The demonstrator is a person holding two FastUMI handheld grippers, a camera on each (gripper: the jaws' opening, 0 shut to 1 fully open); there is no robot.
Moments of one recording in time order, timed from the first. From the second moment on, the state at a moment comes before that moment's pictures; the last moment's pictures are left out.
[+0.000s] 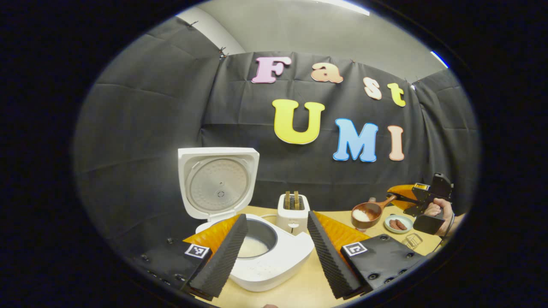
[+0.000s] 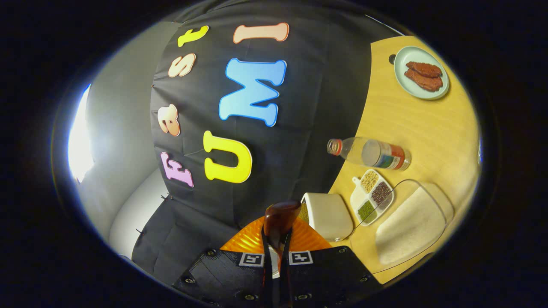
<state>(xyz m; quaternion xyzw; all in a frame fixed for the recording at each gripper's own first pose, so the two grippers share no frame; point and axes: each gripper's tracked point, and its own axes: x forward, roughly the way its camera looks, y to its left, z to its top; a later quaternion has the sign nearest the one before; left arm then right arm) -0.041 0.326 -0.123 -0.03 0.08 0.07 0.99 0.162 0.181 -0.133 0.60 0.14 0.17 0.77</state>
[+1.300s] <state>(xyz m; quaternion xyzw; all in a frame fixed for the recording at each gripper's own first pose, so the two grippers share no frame) -0.095 0.410 -0.156 -0.04 0.09 0.10 0.99 0.220 0.457 -0.148 0.34 0.25 0.31 0.85</state>
